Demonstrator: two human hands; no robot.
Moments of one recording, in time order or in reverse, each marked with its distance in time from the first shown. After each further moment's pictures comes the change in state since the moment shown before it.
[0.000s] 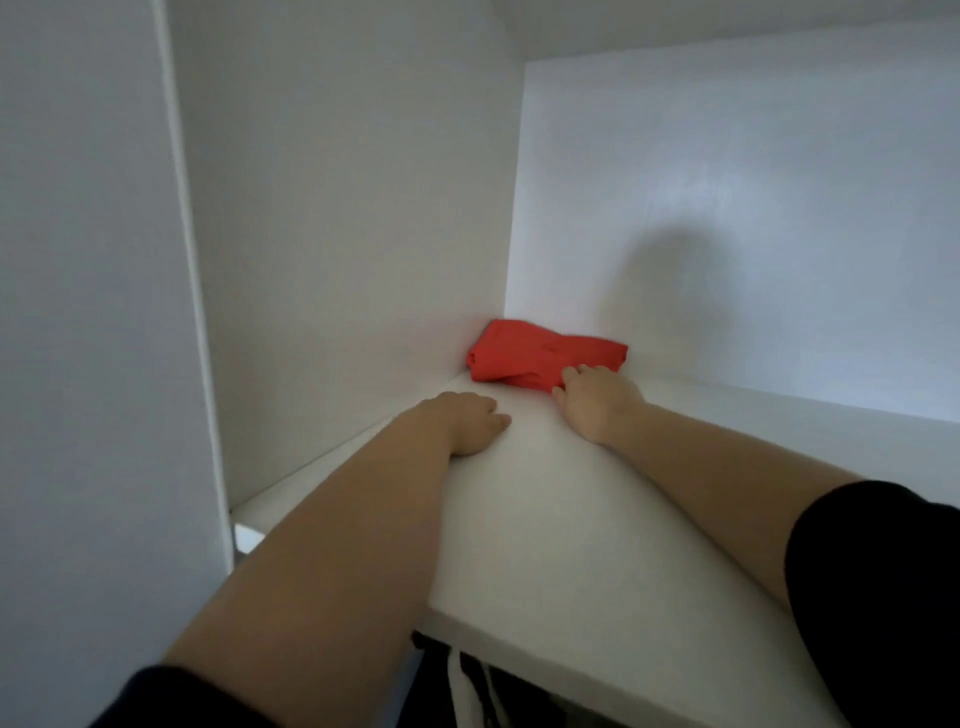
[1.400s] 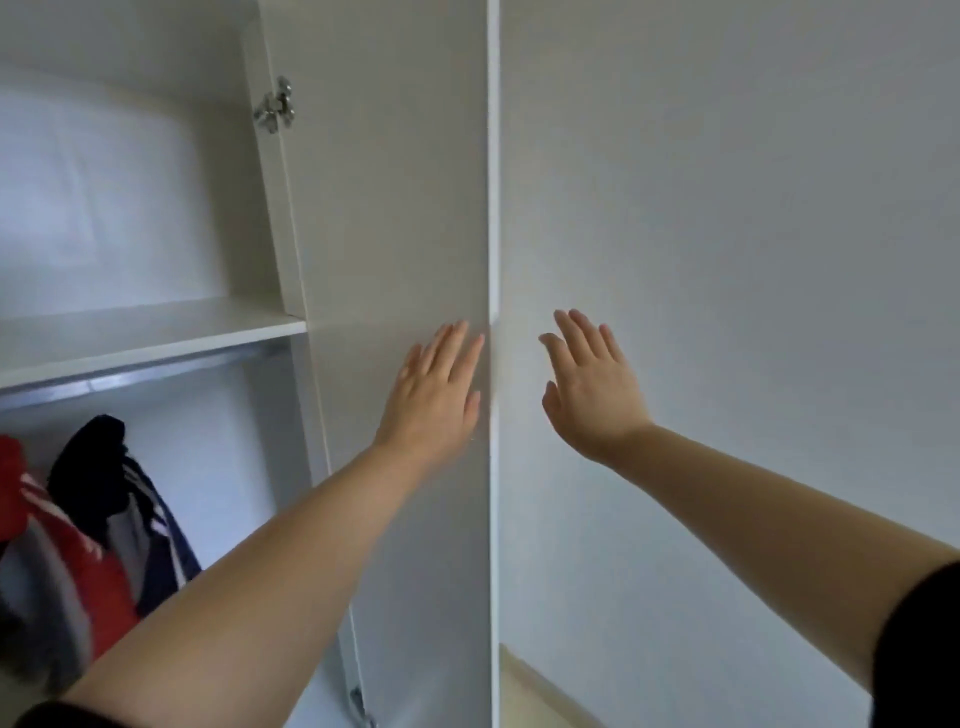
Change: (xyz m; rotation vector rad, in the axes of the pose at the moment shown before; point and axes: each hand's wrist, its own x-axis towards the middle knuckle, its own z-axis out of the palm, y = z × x) left_hand -0.653 0.475 0.100 -0.354 0.620 1.329; right_hand -0.943 0.055 -0.325 -0.529 0.155 0.892
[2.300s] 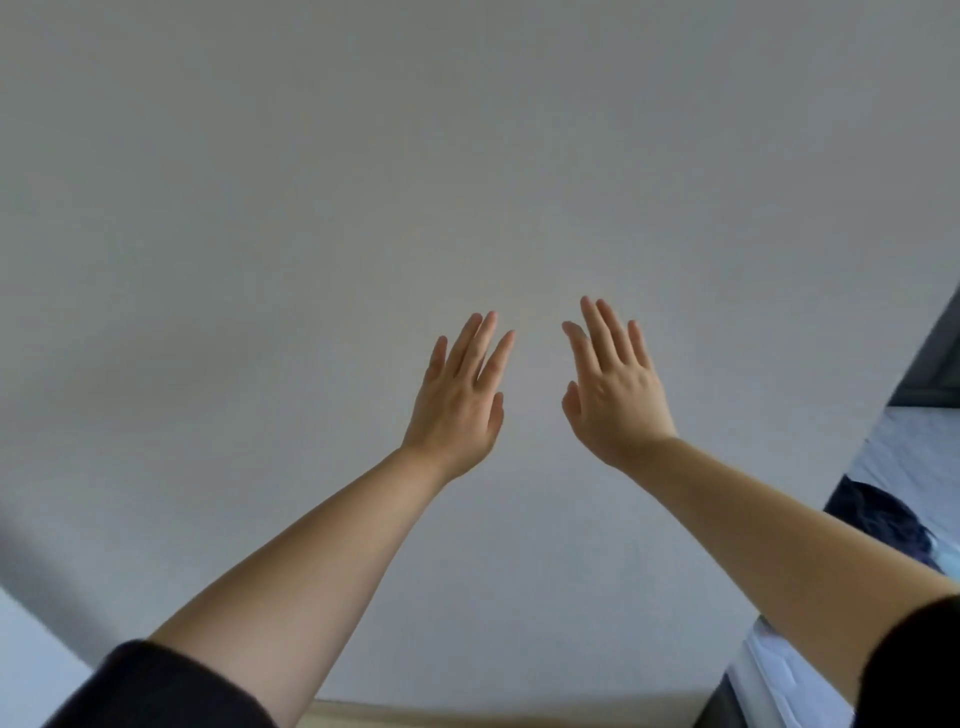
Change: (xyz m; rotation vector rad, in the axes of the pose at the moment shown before) left_hand 0.147 0.641 0.174 -0.577 -0.010 0.546; right_hand -0.334 0.541 -0.084 -0.379 -0.126 0.524
